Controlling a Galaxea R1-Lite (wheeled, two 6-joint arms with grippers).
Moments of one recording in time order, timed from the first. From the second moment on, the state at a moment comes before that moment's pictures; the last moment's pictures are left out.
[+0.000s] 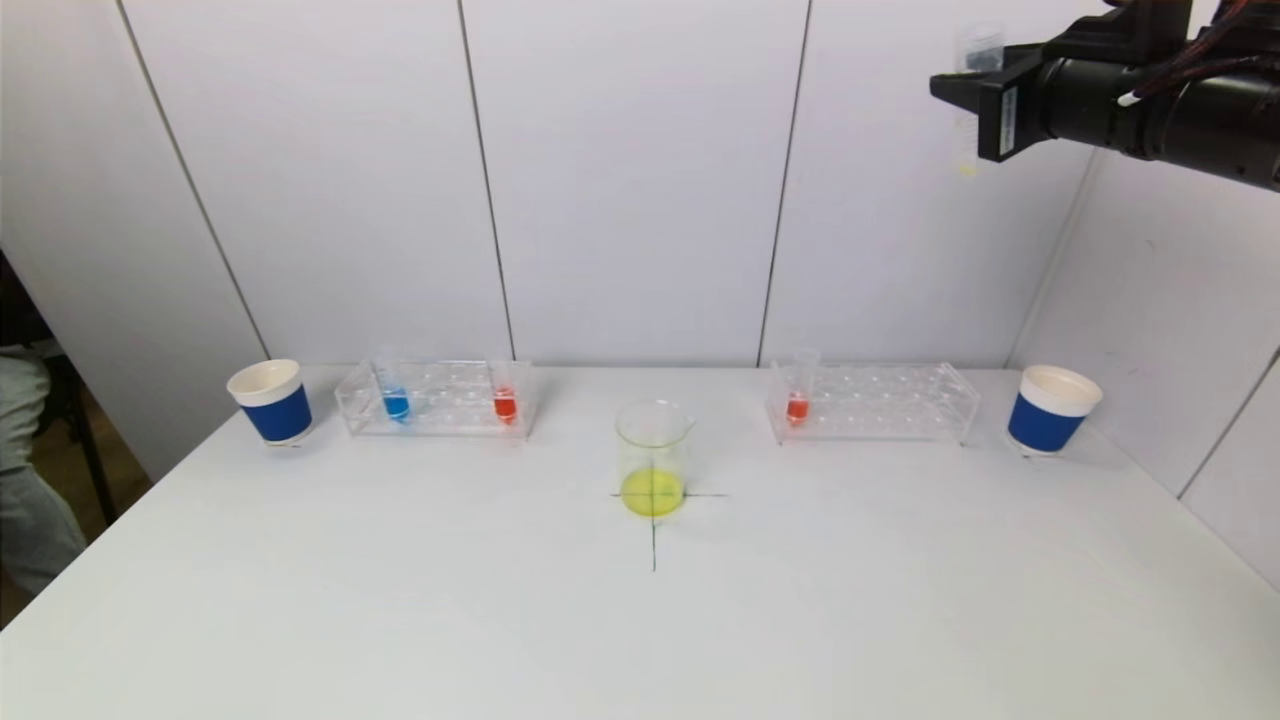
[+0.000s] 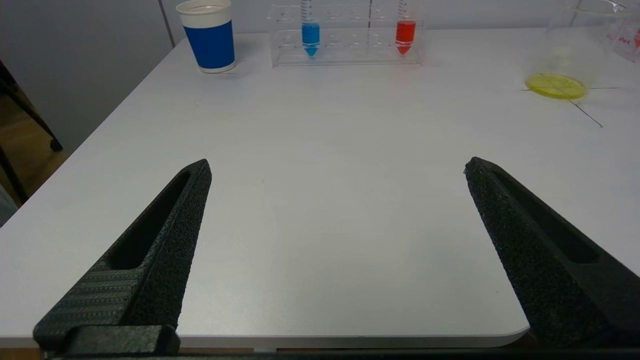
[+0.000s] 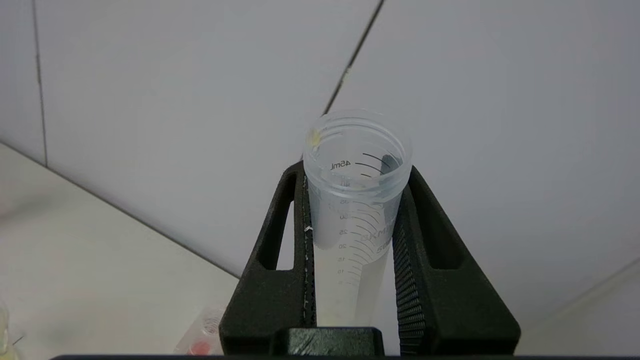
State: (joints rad) left arm 0.00 0.00 0.00 0.00 0.00 0.00; right arm 0.20 1.73 -1.55 -0.24 0.09 -0.39
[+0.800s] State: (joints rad) left arm 0.00 0.00 0.00 0.00 0.00 0.00; right arm -0.06 1.77 -1.67 -0.07 0.03 -0.12
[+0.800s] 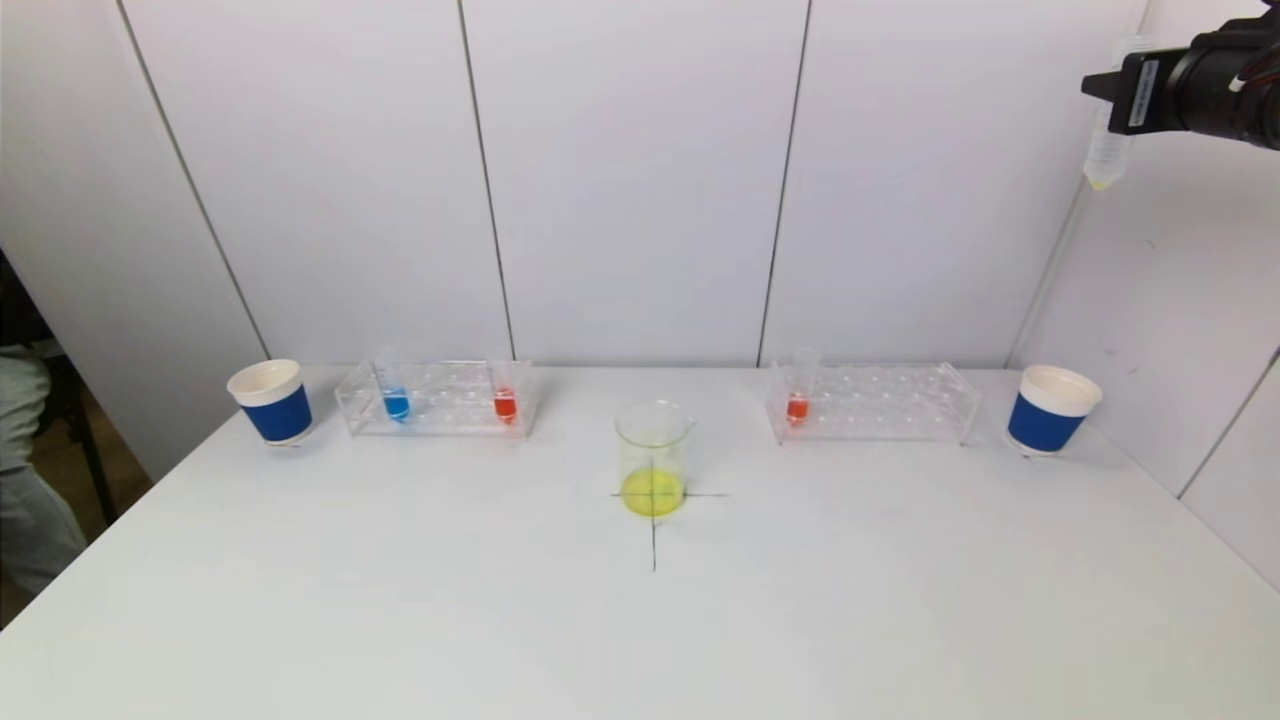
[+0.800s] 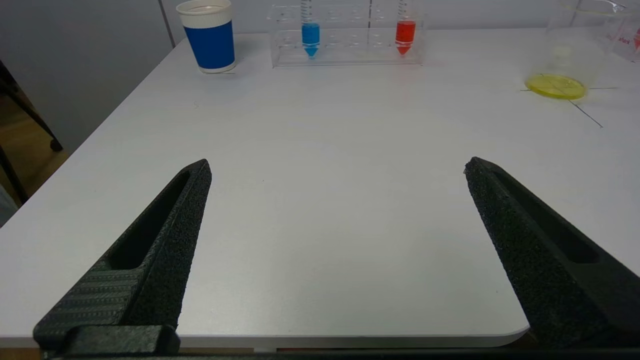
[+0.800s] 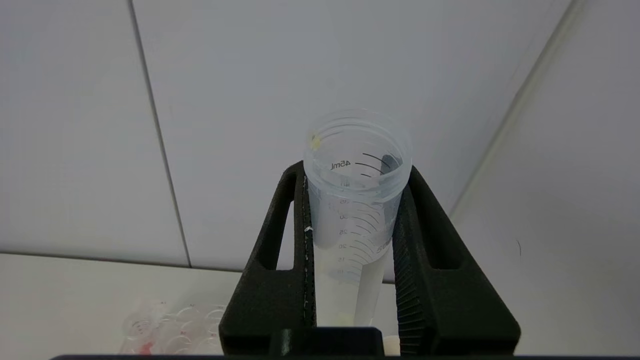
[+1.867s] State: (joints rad) left arm 0.00 0.00 0.00 0.00 0.00 0.00; right arm -0.21 1.86 -1.39 -0.32 0.06 -0.08
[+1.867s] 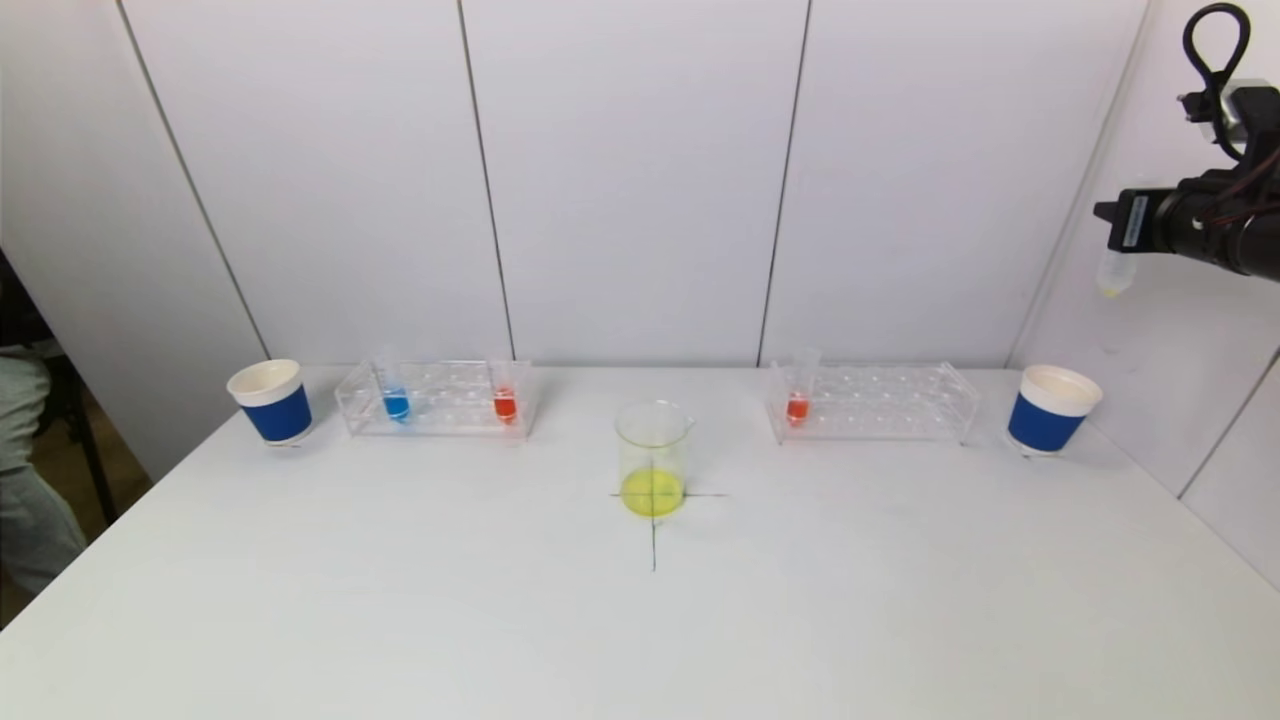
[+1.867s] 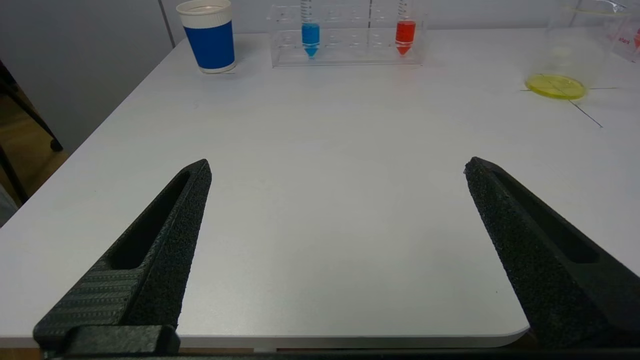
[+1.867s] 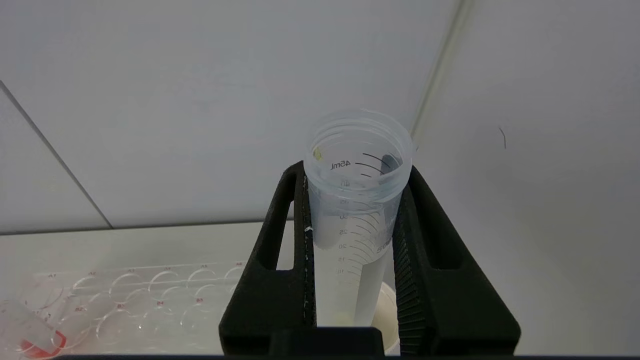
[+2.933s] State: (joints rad) left arm 0.00 0.00 0.00 0.00 0.00 0.00; right arm -0.27 2.08 -1.32 -0.56 0.07 -0.03
